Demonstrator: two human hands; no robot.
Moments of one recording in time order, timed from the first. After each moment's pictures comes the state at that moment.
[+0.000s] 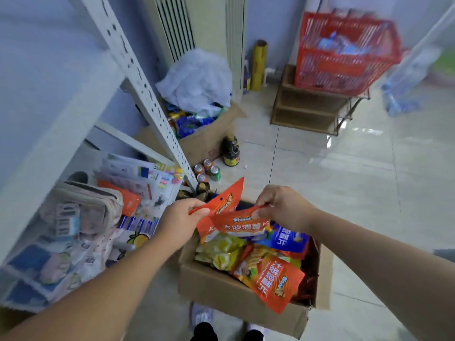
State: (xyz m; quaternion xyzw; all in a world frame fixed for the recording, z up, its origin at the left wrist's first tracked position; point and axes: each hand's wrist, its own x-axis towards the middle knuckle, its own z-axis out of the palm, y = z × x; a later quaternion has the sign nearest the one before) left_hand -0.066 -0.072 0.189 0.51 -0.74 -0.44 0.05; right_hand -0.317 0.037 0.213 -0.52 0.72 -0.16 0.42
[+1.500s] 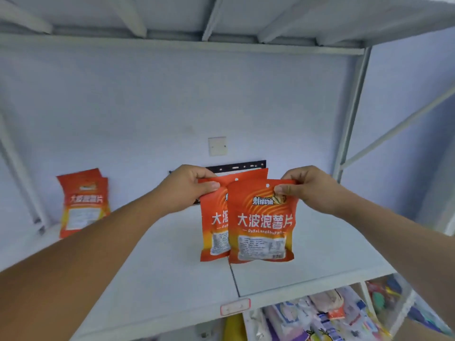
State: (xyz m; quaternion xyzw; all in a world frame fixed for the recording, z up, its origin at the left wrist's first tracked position) left_hand 0.421 0.224 0.722 0.67 -0.59 -0.19 0.41; right_hand 0.161 0.079 0.722 -0.84 0.31 -0.25 0.37
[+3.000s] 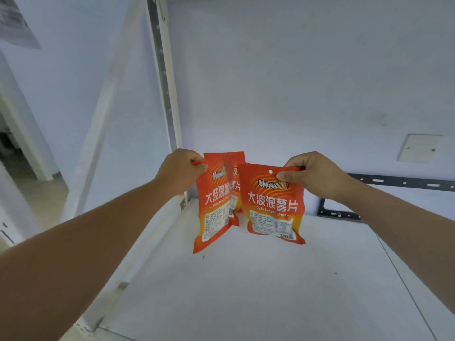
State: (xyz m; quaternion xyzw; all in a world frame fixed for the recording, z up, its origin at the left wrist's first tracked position) left_hand 0.837 0.386 0.678 0.89 -0.30 0.07 0.34; right_hand 0.650 0.147 0.692 -0.89 0.14 -0.15 0.40
